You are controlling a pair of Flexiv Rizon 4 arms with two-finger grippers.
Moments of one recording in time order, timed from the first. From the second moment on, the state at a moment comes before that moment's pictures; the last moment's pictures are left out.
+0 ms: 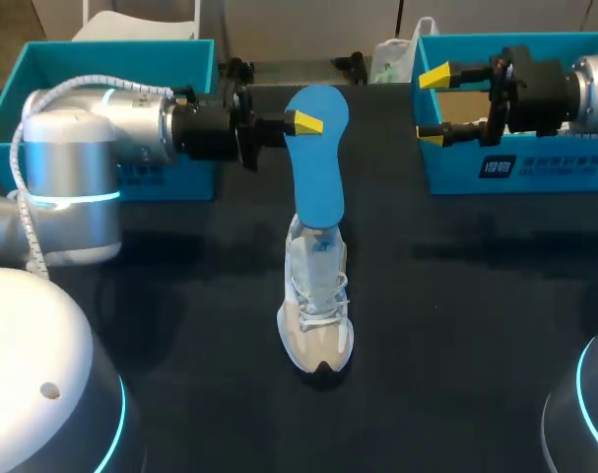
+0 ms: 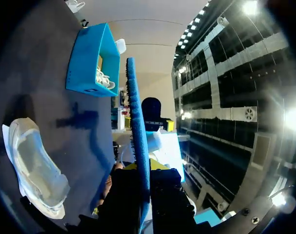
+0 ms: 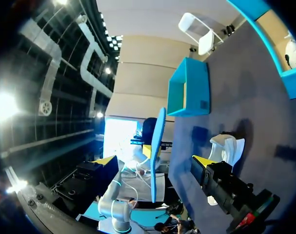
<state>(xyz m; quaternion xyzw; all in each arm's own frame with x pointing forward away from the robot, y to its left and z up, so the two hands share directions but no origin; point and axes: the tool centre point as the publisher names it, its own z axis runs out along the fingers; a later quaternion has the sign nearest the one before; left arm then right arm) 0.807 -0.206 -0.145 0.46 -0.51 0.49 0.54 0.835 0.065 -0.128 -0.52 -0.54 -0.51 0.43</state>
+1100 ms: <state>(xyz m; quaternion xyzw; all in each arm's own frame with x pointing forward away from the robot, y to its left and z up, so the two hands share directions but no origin) 0.821 -0.218 -0.163 0.43 -0.51 0.51 0.54 0.825 0.071 -0.117 -0.53 -0.61 -0.45 0.38</state>
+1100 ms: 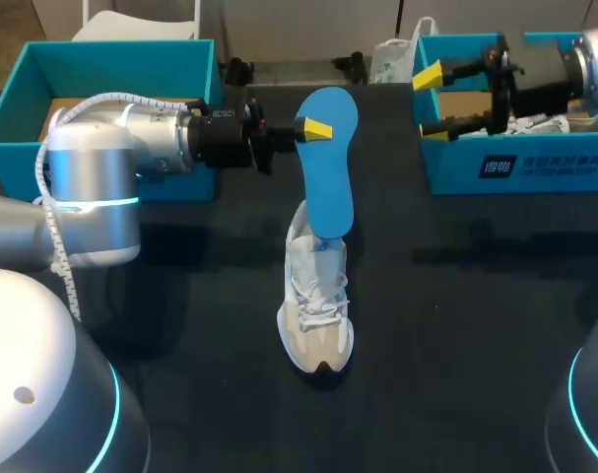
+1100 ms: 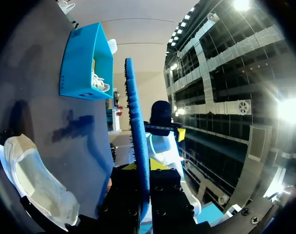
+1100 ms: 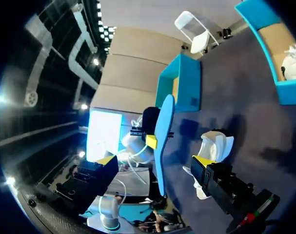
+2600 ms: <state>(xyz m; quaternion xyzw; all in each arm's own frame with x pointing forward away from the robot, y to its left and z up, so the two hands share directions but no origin) 0.821 -0.218 -0.163 0.43 -0.51 0.51 0.54 0.811 0.112 -0.086 -0.57 -0.74 -0.31 0.15</state>
